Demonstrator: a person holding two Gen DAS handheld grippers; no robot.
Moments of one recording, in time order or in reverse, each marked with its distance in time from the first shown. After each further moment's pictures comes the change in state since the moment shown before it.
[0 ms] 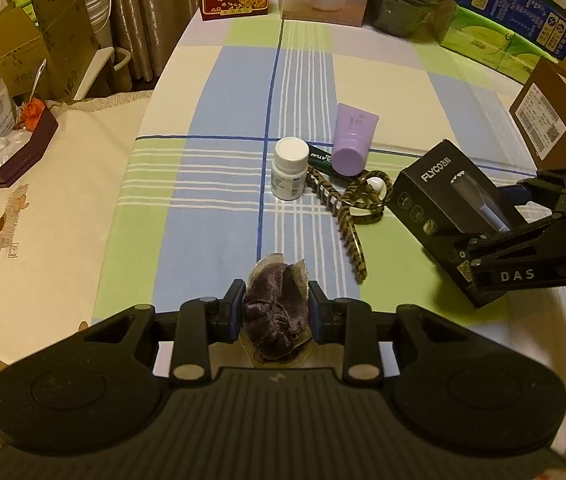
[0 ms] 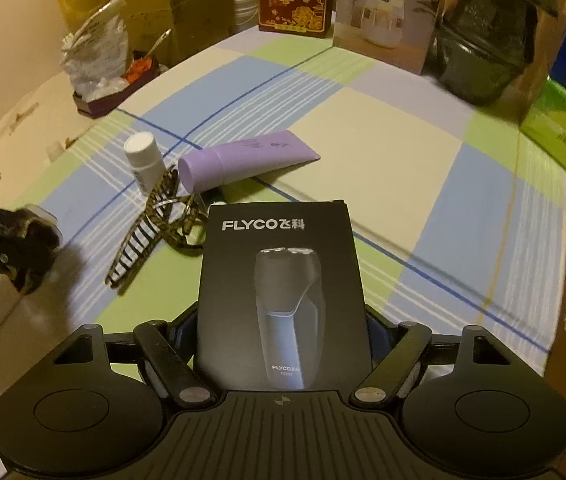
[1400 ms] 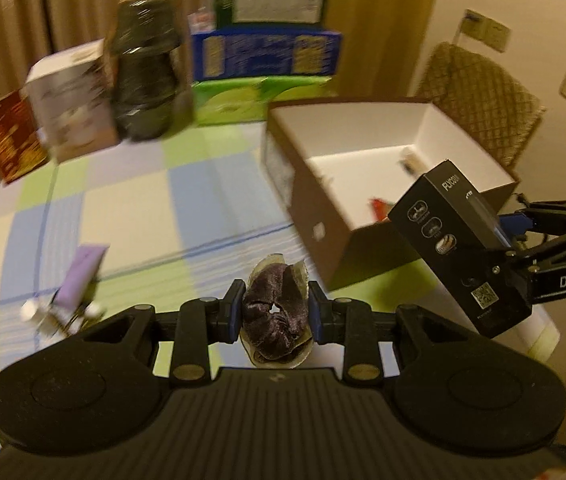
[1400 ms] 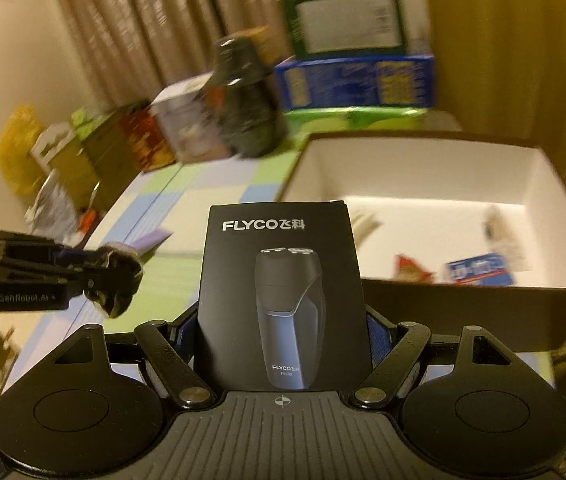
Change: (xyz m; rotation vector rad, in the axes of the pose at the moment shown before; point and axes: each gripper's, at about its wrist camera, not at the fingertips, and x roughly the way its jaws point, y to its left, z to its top) left arm -0.093 -0.225 0.017 0.355 -0.204 -0.299; right arm -0.258 -0.145 -0.147 0.459 -0.297 -0.043
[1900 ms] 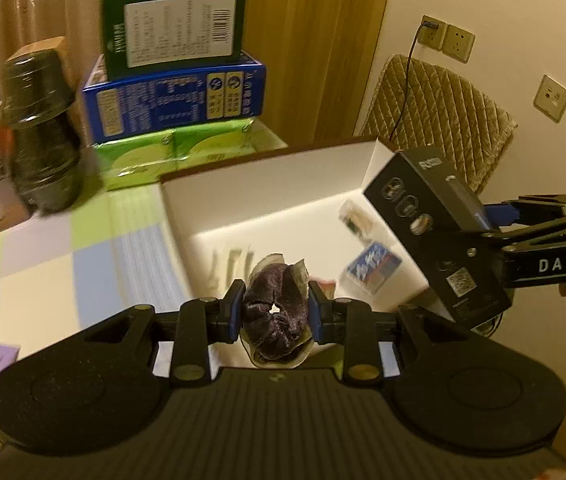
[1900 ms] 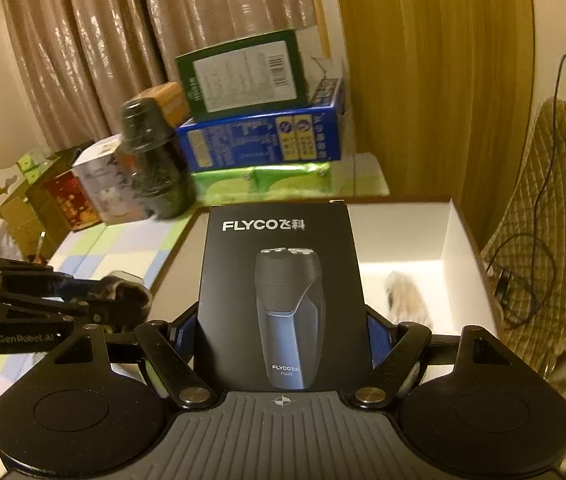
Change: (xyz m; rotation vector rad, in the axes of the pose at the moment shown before) left arm 0.081 -0.077 0.092 0.058 -0.039 -0.094; right arm -0.001 -0.098 0.069 0.029 -0.086 -0.117
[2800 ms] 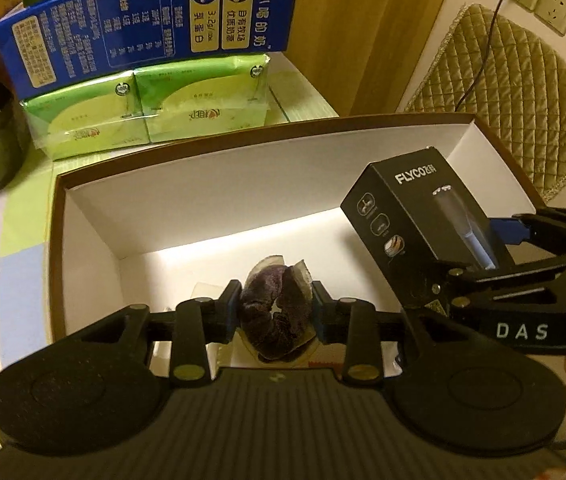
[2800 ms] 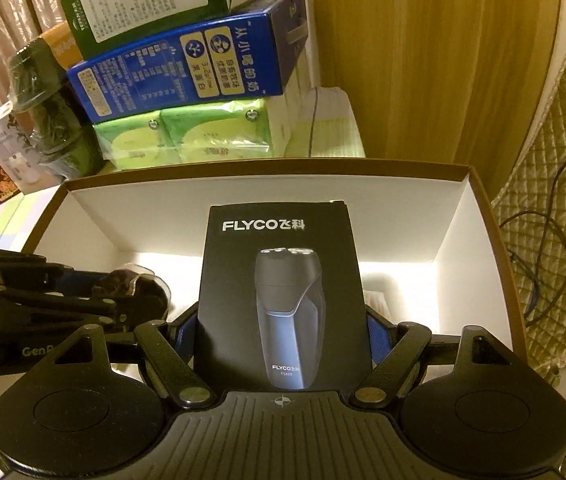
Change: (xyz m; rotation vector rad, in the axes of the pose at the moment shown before) left arm 0.185 0.001 0.066 -0.111 0.216 0.083; right arm 0.150 -0.085 0.034 0.006 0.212 -0.063
